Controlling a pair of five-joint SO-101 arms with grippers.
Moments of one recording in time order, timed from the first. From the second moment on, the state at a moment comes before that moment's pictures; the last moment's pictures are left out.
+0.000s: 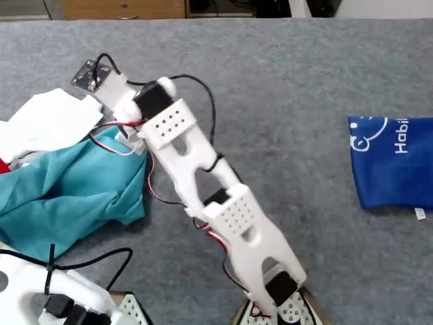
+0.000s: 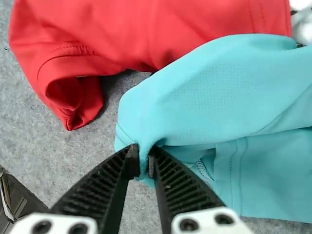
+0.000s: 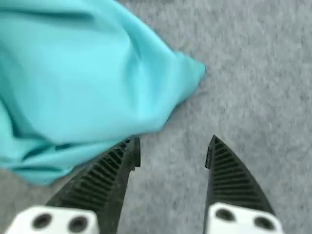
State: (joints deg) left arm -67.7 -43.8 43.7 64.0 -43.3; right arm -43.9 57.1 -79.3 100.2 11.5
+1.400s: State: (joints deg) left arm -29.6 -43.3 13.4 56.0 -17.0; right arm -14.9 40.7 -92.4 96.9 20.9
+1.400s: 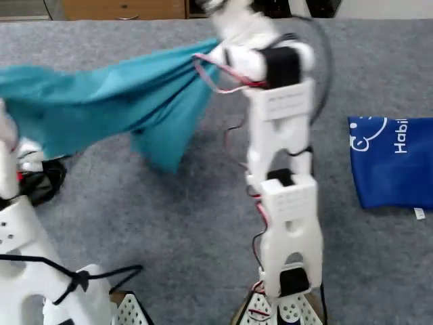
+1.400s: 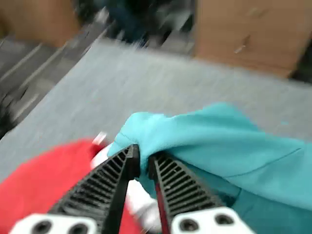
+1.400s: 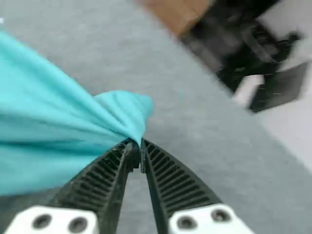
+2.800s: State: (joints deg) left arm -11.9 -27.2 20.9 75.5 -29.8; right arm -7.6 18.9 -39.6 91.0 34.0
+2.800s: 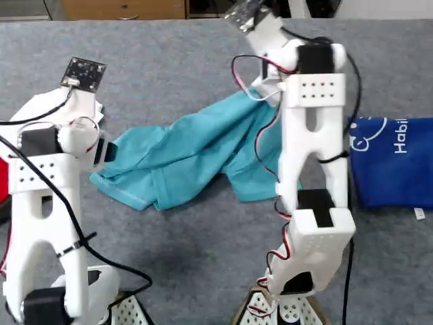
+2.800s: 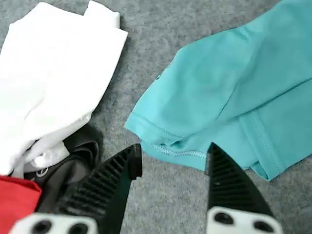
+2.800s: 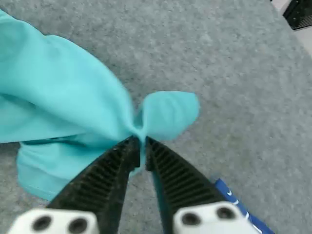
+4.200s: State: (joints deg) left arm -15.0 -47.0 31.4 98.2 -23.3; right arm 3.6 20.5 -1.0 94.4 14.1
